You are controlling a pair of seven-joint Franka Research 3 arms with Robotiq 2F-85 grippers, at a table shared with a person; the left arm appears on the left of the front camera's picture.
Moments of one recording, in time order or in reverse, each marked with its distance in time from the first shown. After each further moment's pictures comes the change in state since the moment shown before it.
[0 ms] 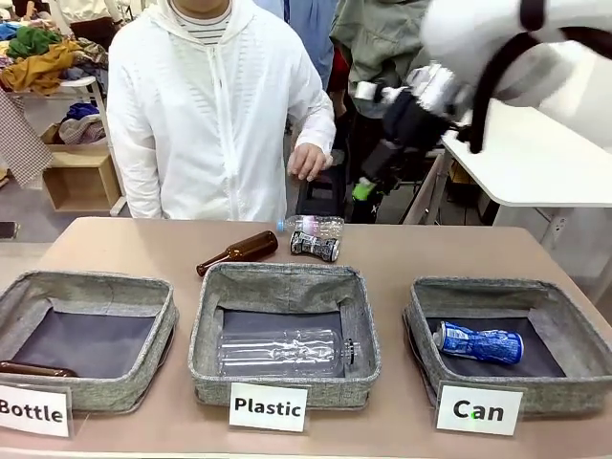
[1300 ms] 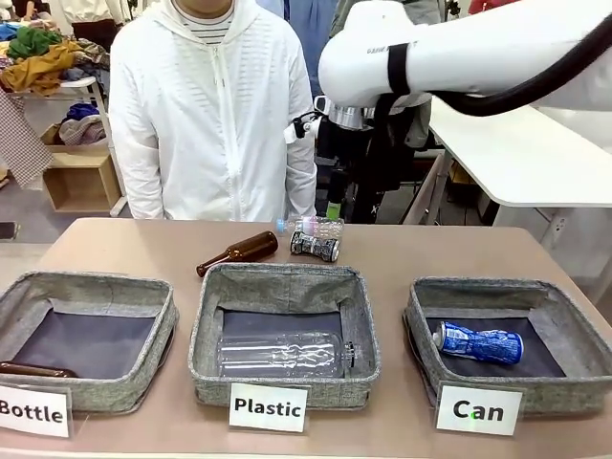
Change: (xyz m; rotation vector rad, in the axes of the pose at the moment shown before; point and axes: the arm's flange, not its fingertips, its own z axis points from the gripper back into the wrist) left arm 0.000 0.000 0.000 0.000 0.000 0.001; right arm 0.103 -0.020 -0.087 -0.119 0.299 0.528
